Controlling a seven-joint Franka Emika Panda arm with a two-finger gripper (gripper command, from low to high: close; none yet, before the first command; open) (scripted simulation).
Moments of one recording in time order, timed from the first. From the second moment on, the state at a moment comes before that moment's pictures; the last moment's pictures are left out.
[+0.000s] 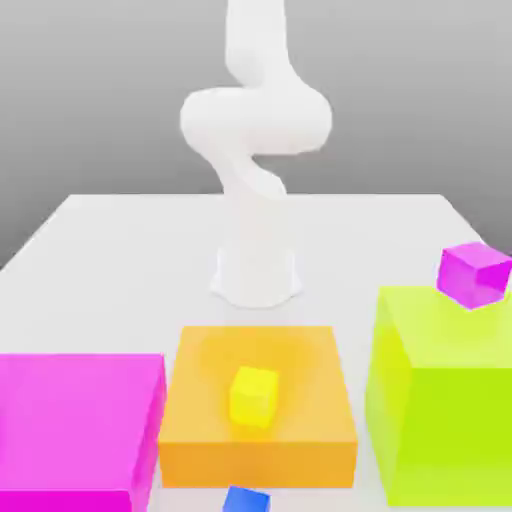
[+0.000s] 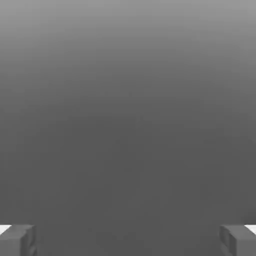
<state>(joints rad) -0.01 -0.71 0.01 -2.30 -0.01 2.33 0.82</state>
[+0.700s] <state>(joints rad) -0.08 0.06 0.05 -2.32 -0.06 2.58 1.02</state>
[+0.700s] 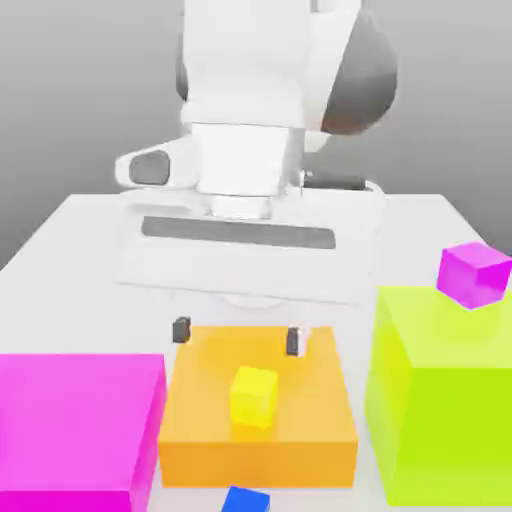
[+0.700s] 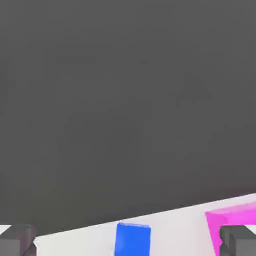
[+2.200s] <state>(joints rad) 0.23 -0.32 0.30 -2.35 0.14 2.03 0.57</state>
